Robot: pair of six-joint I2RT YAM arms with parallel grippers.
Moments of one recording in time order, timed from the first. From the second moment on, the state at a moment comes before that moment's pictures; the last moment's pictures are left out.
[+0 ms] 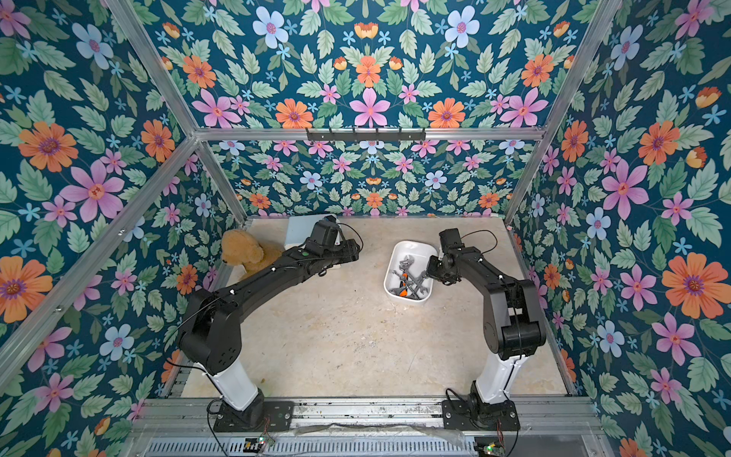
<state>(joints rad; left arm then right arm) -0.56 1.74 1.33 -0.28 -0.04 -0.57 0.22 1.79 1.24 -0.55 -0.17 0.46</state>
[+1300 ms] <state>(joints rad) -0.54 1.52 0.99 -0.22 -0.07 -0.62 0.60 1.82 1.29 -0.56 -0.11 0.58</state>
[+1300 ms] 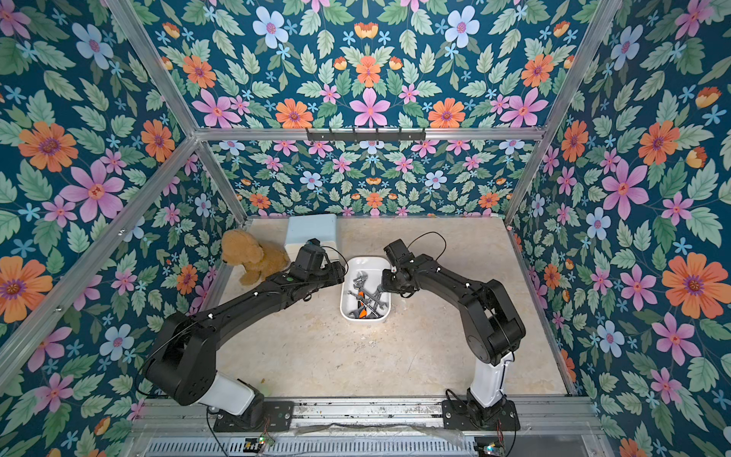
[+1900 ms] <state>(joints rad) -0.50 1.51 0.95 -0.22 -0.02 -0.62 0.63 1.80 1.44 -0.68 -0.21 0.14</state>
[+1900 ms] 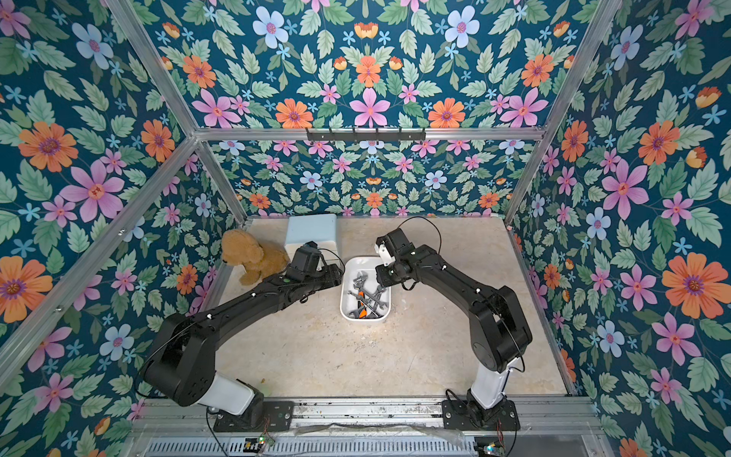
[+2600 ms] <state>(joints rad) -0.44 1.49 0.90 -0.23 0.04 -0.61 0.66 2.06 1.61 -0.77 -0.26 -0.10</state>
